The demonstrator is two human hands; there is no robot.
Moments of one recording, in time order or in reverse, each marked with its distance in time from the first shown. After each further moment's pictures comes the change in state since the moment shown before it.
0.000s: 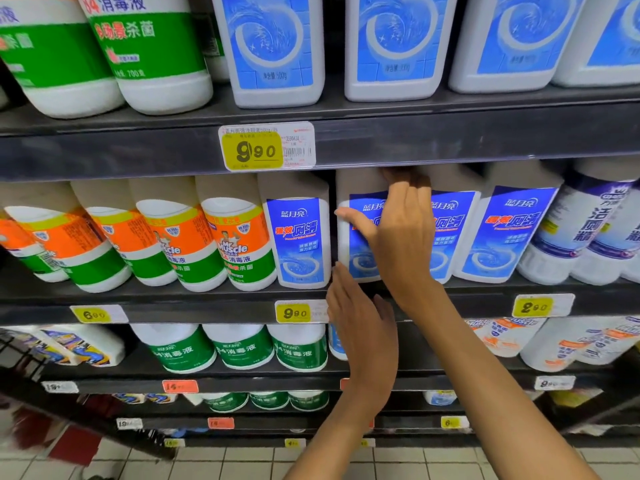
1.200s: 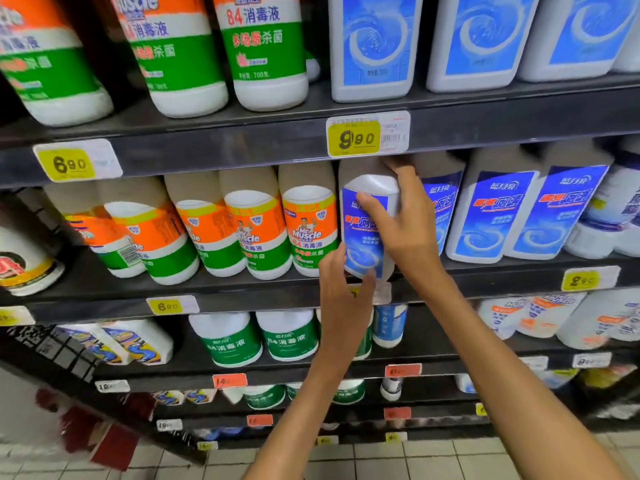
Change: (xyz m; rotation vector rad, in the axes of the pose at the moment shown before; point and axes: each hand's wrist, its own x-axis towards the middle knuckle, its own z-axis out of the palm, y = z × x) left_hand 0.038 -0.064 -0.110 -0.345 -0.052 0.208; right_hand 0.001 -0.089 -0.017 0.656 -0.385 0.475
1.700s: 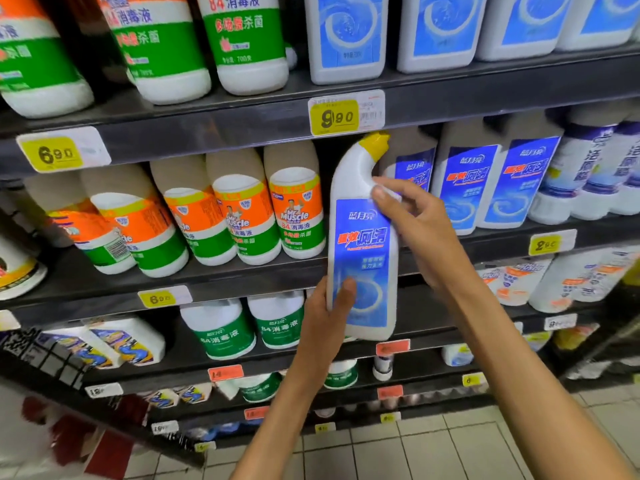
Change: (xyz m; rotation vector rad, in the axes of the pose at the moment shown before) left_hand -0.050 0.004 -0.043 -0.428 -0.288 -0.255; right_hand -0.046 -0.012 -0.040 0.599 -0.139 0.373
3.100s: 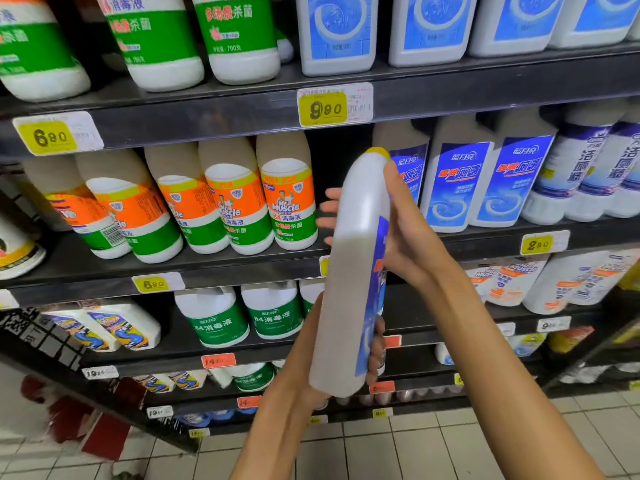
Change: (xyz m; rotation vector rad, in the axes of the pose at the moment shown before) left_hand -0.031 0.008 0.005 -0.600 -0.432 -0.619; right_hand -0.011 -0.006 0.002 0.422 -0.296 0.271
